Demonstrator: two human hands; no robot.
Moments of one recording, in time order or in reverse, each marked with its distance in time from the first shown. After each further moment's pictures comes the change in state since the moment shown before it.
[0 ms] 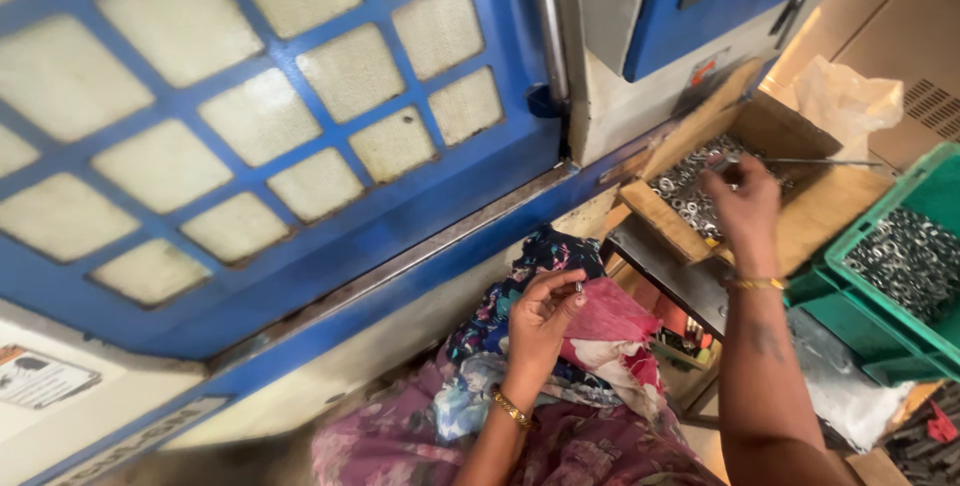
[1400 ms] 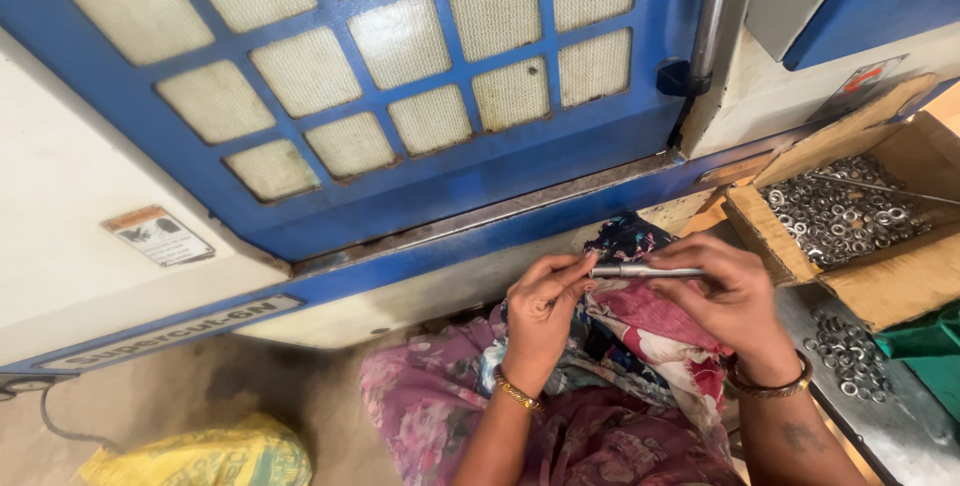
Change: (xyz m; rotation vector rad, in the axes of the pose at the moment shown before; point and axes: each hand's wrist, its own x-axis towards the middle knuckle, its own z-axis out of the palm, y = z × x) left_hand -0.030 0.098 -0.035 0.457 0.221 0.331; right_hand -0.131 -0.168 0.027 0.431 -0.646 -0.473
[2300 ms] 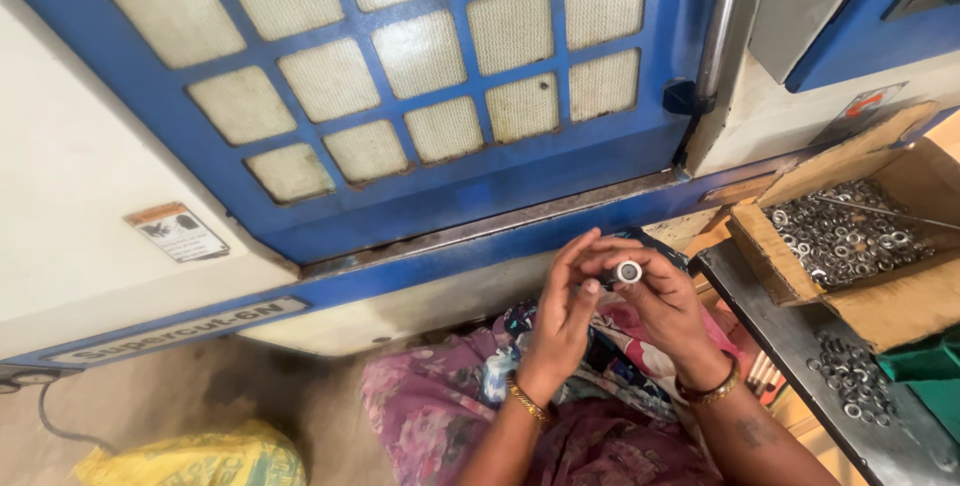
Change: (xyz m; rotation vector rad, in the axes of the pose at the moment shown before) left_hand -0.001 0.007 0.008 -0.162 -0.106 -0.102; right_hand -0.011 0.053 0.065 0.747 -0.058 0.117
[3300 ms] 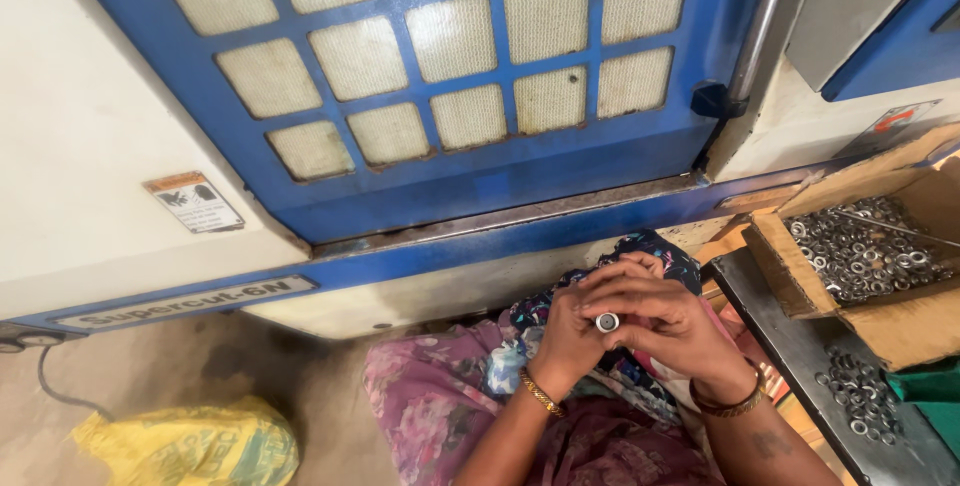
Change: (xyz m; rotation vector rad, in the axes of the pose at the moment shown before) left_hand -0.014 -0.037 -0.008 0.251 -0.083 0.036; right_hand 0.017 -0.065 0.040 -0.484 -0.385 -0.055
